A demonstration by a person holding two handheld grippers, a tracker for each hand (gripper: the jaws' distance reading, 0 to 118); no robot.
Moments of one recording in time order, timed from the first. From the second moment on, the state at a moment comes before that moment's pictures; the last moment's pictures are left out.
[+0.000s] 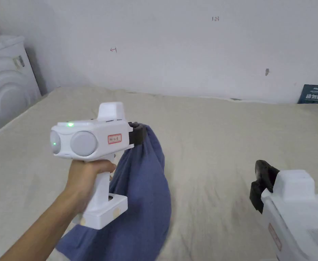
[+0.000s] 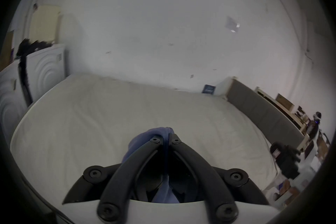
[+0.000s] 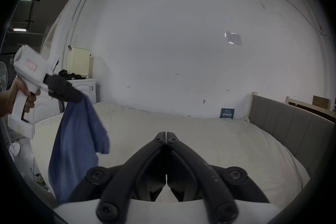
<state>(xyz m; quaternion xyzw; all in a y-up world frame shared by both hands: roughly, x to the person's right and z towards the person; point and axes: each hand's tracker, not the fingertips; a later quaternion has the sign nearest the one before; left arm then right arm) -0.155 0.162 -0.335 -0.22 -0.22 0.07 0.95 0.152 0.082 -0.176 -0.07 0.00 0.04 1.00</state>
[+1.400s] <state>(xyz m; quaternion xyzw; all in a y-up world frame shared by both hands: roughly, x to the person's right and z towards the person) 0.039 -0.061 -0.313 -0.43 -0.27 -0.09 0.86 0.237 0.063 -0.134 -0.10 -0.10 0.03 0.99</state>
